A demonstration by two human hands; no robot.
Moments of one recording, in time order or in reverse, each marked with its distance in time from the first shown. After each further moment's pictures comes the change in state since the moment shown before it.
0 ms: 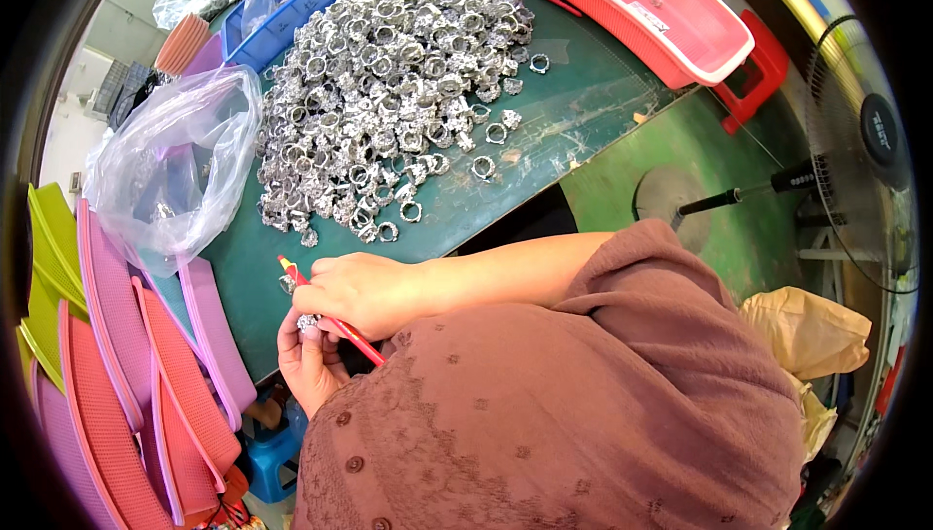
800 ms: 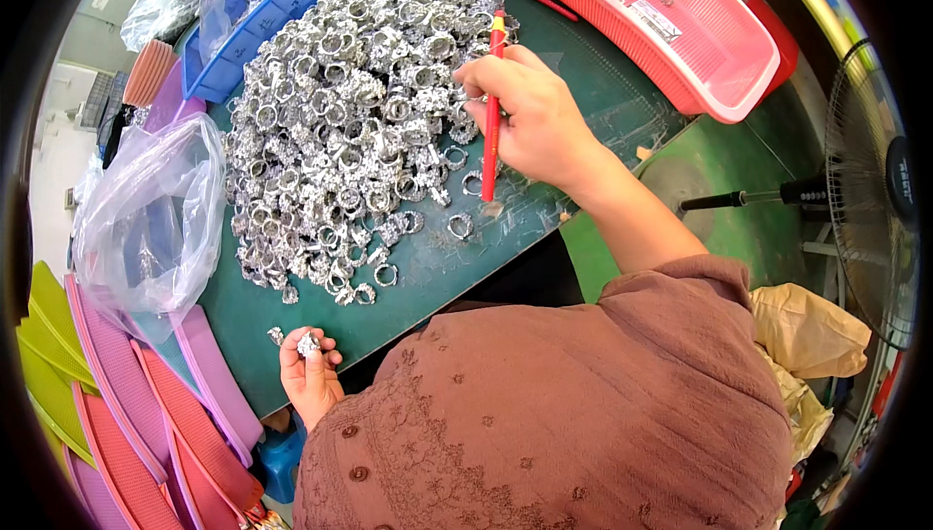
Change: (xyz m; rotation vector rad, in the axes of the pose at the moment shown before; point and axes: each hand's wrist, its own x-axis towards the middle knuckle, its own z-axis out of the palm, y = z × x) left_hand 0.035 -0.022 0.013 0.179 -0.085 -0.070; right_hand -0.087 0.060 -0.196 -0.608 0.596 0.308
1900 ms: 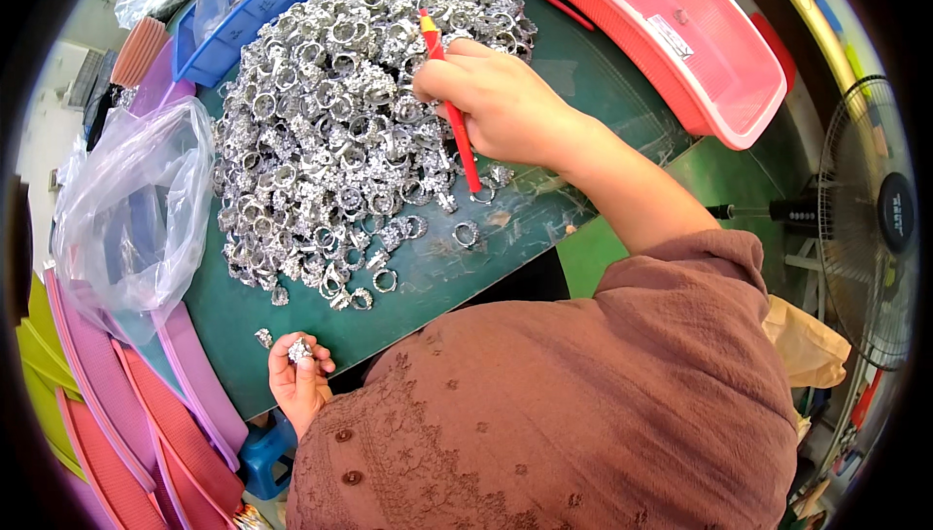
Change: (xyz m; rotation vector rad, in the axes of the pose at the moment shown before) left_hand 0.003 0.003 -0.005 0.002 -0.062 -0.003; right_hand 0.035 0.010 0.019 -0.044 -0.338 -0.163
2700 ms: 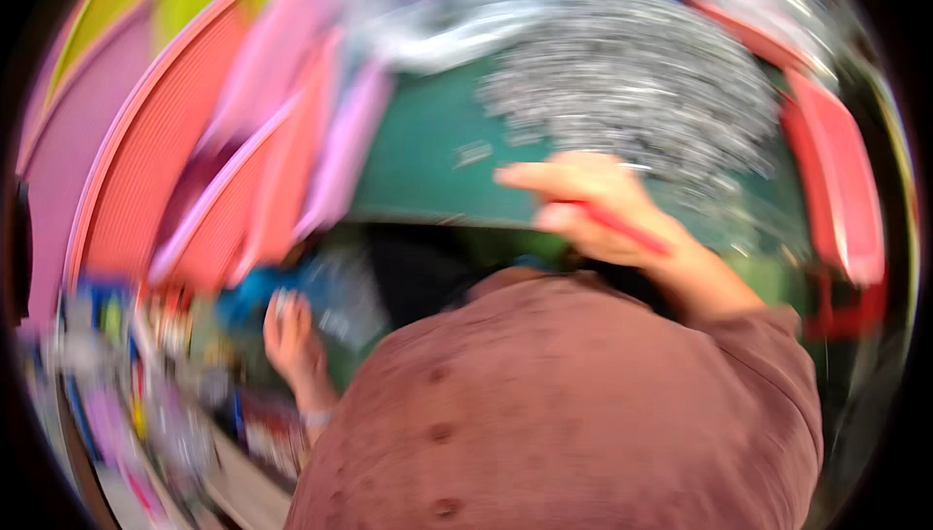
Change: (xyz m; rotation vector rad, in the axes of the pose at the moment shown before) left_hand -0.190 0.005 -0.158 0.030 0.960 0.451; right_hand 0.000 -0.193 0.073 0.581 -0.263 -0.468
